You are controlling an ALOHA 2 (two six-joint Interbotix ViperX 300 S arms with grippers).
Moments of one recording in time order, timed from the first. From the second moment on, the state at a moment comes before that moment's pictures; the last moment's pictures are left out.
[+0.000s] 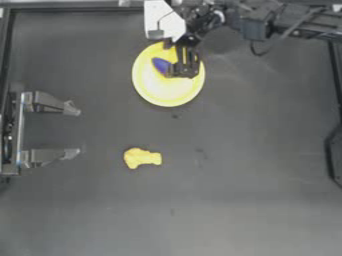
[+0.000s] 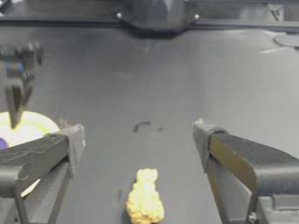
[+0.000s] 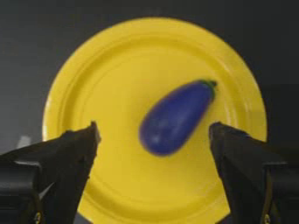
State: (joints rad) left arm 0.10 -0.89 1.17 -0.05 -0.13 0.05; right arm -0.55 0.30 0.08 0.33 0.69 -0.75
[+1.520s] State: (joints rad) left arm 0.12 -0.91 1.19 -0.05 -0.13 0.06; right arm -0.31 -0.33 0.69 0.60 0.27 -0.75
